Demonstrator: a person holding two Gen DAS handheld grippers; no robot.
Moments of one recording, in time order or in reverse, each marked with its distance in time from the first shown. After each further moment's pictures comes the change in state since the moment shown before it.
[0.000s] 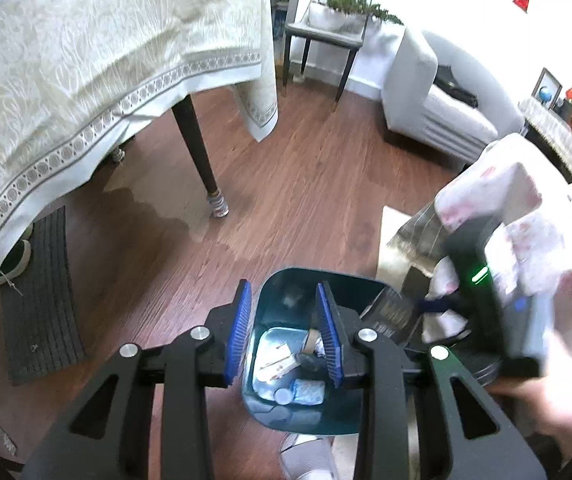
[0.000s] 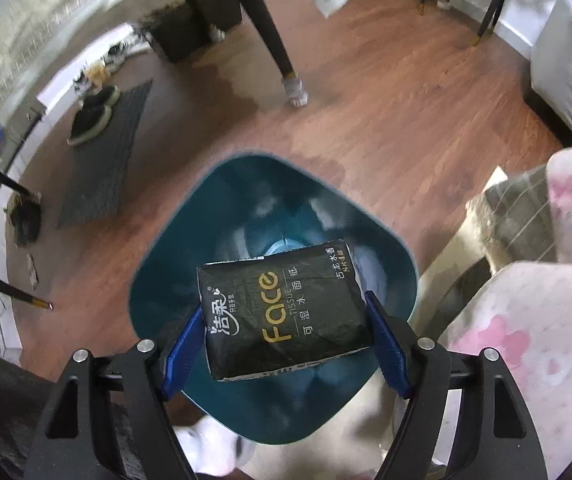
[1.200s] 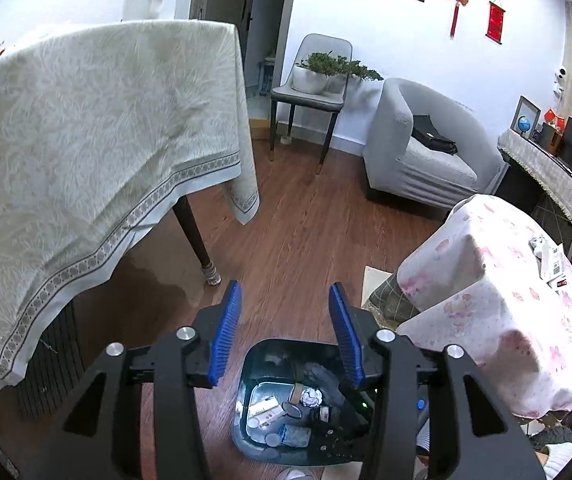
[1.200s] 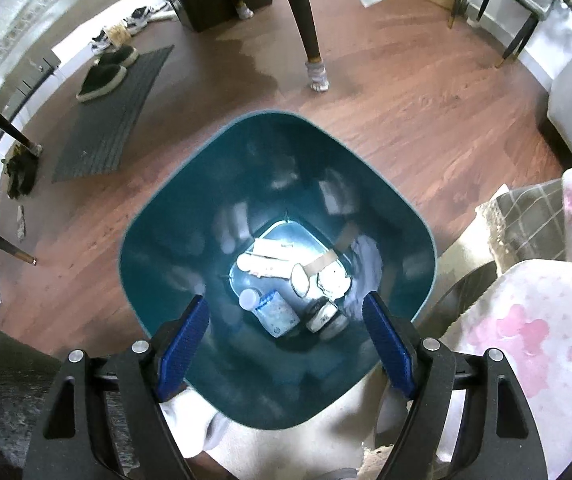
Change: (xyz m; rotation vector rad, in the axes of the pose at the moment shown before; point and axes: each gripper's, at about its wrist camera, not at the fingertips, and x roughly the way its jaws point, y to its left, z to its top) left arm -0.078 -0.034 0.048 0.044 -0.203 -0.010; right arm 0.000 0.022 -0.021 -0.141 0.005 -0.030
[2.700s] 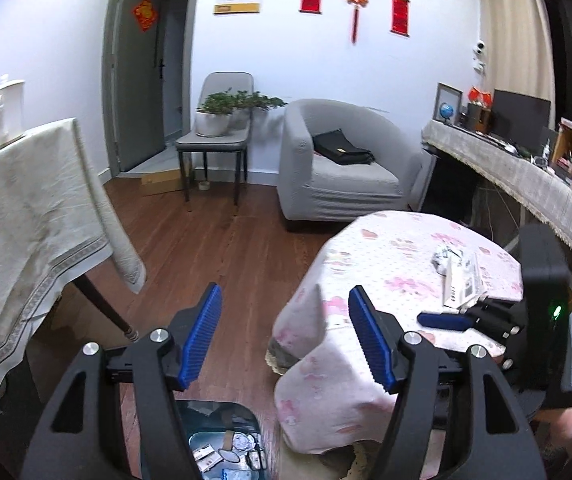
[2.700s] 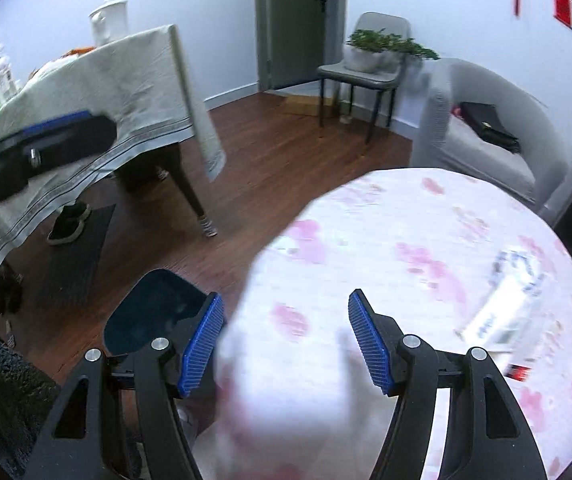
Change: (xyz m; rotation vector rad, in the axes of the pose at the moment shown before) left arm -0.001 -0.189 0.034 0.212 -0.117 -0.185; right arm -0.255 -0.155 -0.100 0.235 -0.496 -0.193
